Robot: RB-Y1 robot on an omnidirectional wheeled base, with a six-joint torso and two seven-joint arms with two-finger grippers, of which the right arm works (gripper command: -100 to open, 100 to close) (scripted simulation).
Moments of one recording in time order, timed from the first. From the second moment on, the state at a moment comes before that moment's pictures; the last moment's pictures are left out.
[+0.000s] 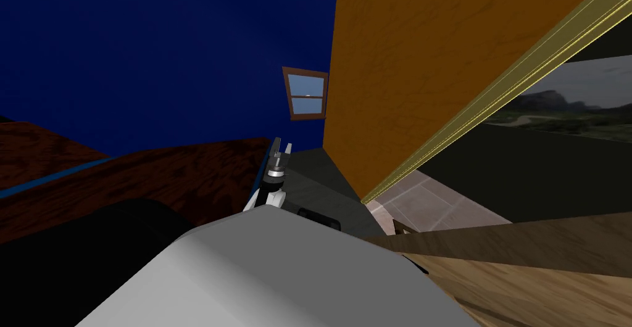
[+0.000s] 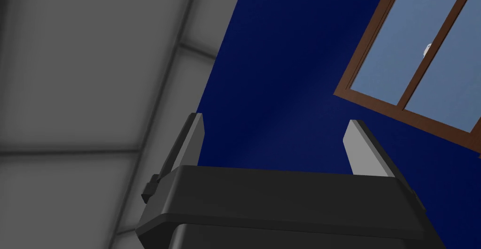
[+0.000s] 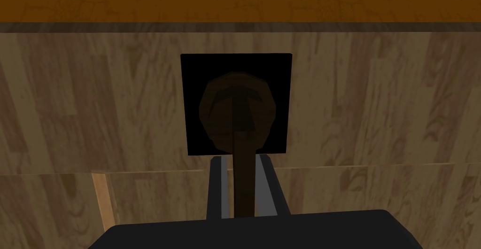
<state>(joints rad) 0.54 -0.37 0.03 -0.45 -0.16 -1.58 -0.36</state>
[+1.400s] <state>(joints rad) 0.58 -0.28 0.01 -0.37 -0.20 -1.70 -0.33</state>
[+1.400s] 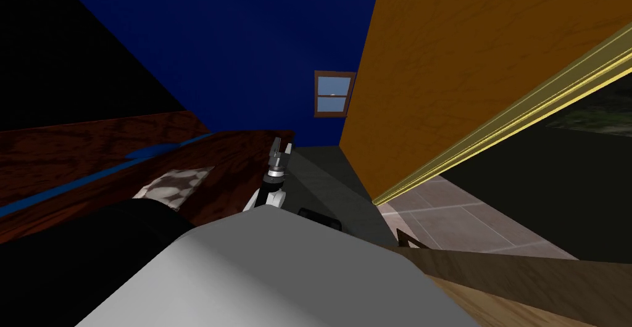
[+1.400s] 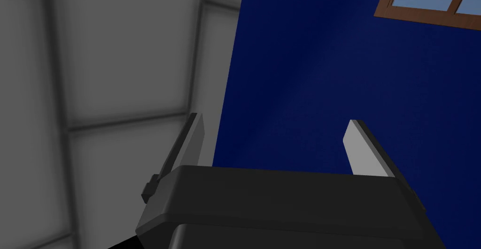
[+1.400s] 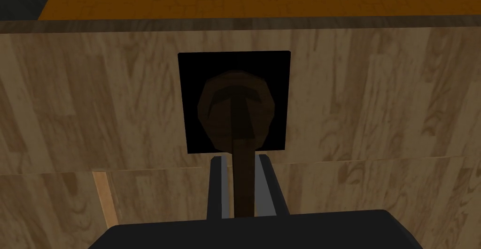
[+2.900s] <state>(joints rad) 0.71 -0.28 0.02 -0.43 -0.24 -1.63 -0.39</state>
